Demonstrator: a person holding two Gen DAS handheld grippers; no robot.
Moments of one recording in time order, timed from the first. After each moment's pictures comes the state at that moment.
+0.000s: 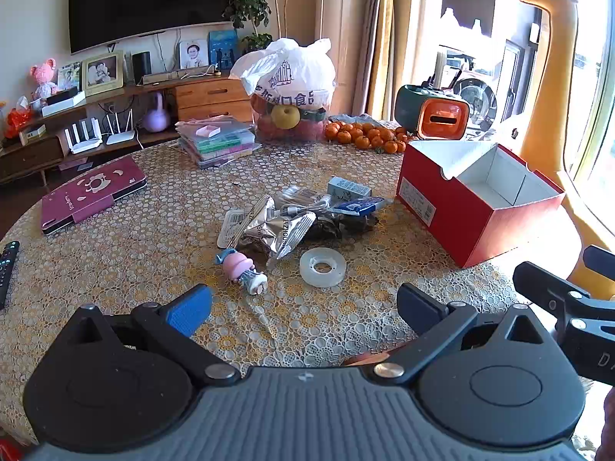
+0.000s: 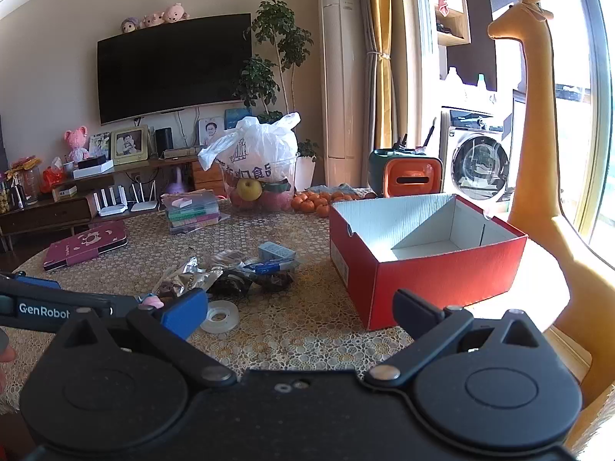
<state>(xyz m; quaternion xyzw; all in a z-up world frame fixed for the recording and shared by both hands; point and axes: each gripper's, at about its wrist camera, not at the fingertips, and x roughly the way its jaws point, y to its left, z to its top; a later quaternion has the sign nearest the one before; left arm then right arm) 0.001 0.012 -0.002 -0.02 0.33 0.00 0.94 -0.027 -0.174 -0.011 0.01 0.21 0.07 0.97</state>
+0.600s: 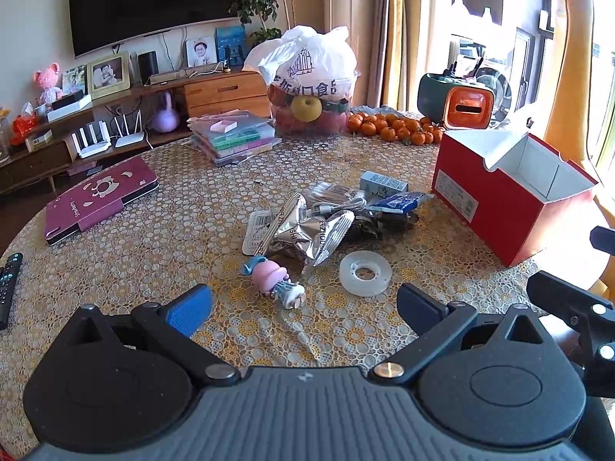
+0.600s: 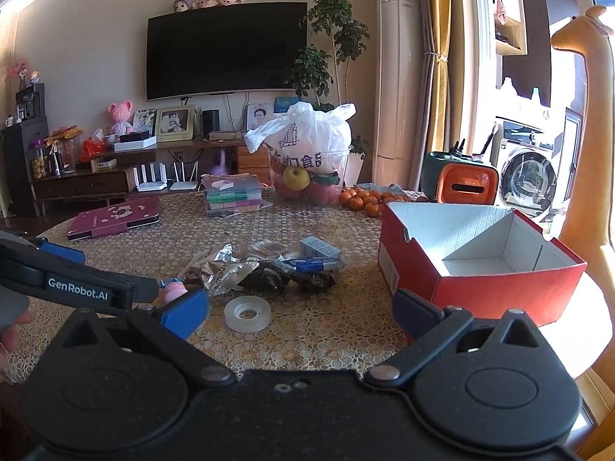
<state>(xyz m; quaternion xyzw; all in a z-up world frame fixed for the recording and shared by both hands) 0.041 0.041 -0.030 0.00 0.34 0.02 0.94 0.009 -0.151 -0.033 -0.03 0.21 0.15 0.96</state>
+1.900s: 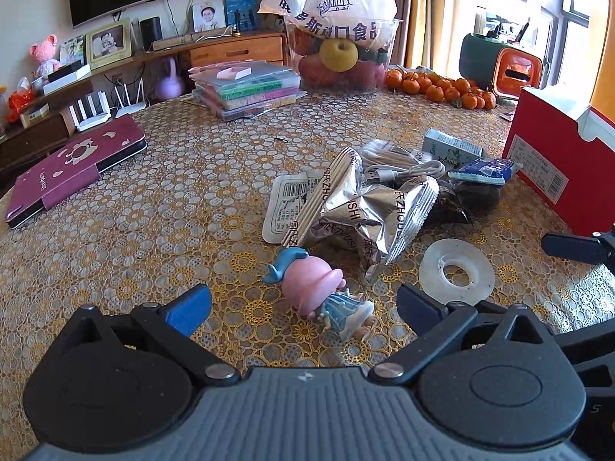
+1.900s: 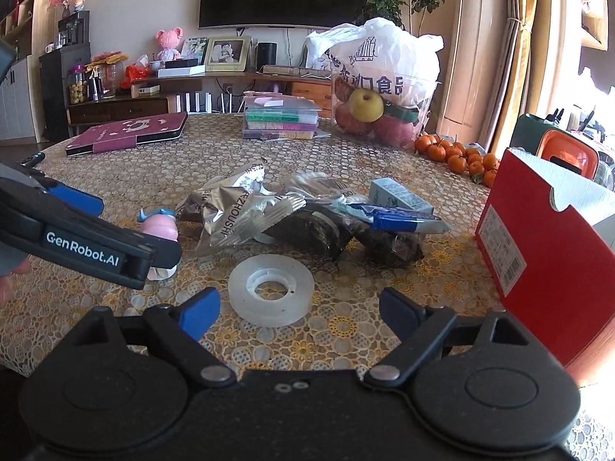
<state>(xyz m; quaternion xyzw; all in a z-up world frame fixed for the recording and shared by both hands) 0.133 0.080 -0.117 0.00 0.38 0.03 0.93 0.122 -0.090 -0.127 -0.10 0.28 0.23 0.93</state>
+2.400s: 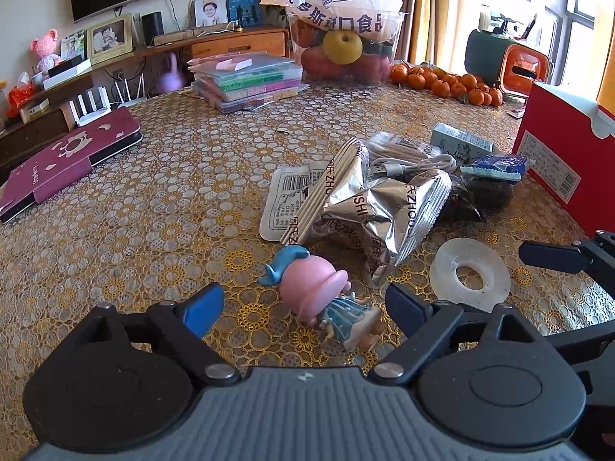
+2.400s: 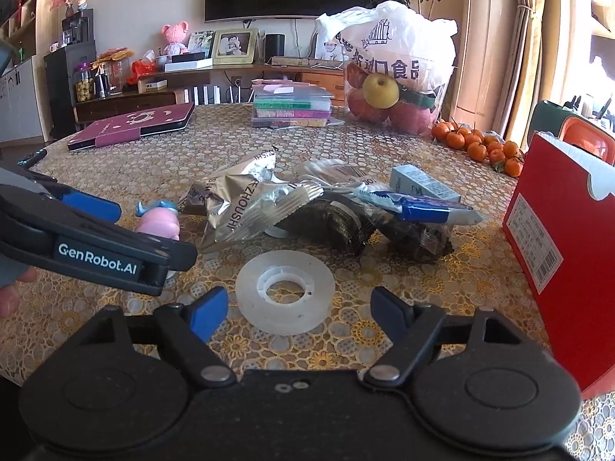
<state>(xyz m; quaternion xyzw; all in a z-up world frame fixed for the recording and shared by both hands) 0.145 0.082 -0.130 -0.01 0.38 0.04 0.92 0.138 -0.080 -0.142 -0.10 0.30 0.24 0.92</state>
